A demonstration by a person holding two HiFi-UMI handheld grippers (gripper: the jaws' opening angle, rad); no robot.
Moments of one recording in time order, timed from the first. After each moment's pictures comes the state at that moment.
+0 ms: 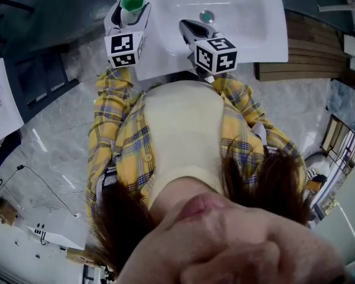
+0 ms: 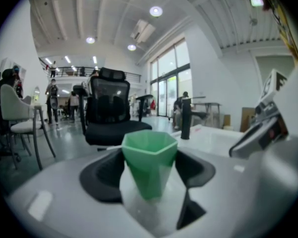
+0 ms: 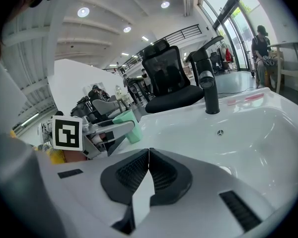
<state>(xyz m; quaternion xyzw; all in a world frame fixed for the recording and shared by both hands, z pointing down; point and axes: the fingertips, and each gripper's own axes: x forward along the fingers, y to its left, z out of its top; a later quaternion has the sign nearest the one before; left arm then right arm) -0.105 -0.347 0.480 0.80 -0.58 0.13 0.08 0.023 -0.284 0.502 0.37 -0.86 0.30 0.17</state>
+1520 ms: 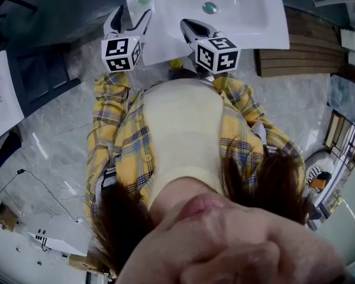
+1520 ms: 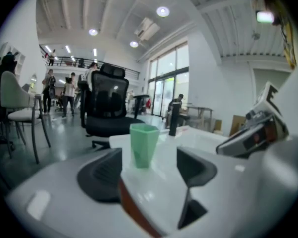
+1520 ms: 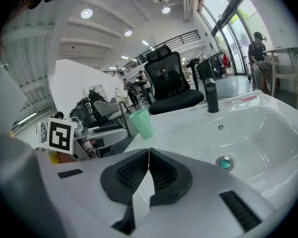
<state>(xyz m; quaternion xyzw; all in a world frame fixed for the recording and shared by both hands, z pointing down) -0.120 -0.279 0.473 0.82 -0.54 0.12 0.12 0.010 -0.235 0.485 0.39 -0.86 0.29 0.16</state>
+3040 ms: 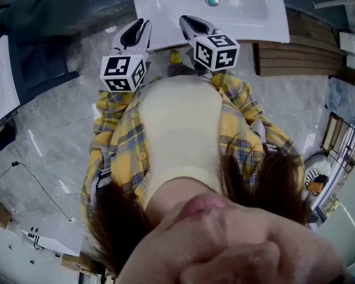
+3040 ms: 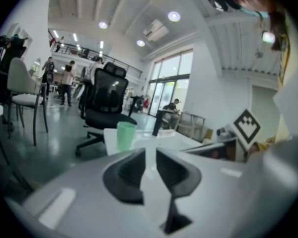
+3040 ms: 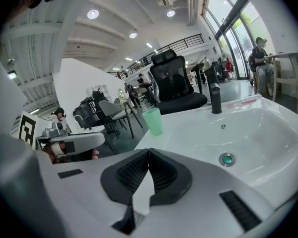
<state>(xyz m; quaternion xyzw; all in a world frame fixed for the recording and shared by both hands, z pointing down) -0.101 -0.173 0.435 0.83 -0.52 0.08 0.18 -0.003 -0.196 0.471 0.39 -0.87 0.27 0.15</state>
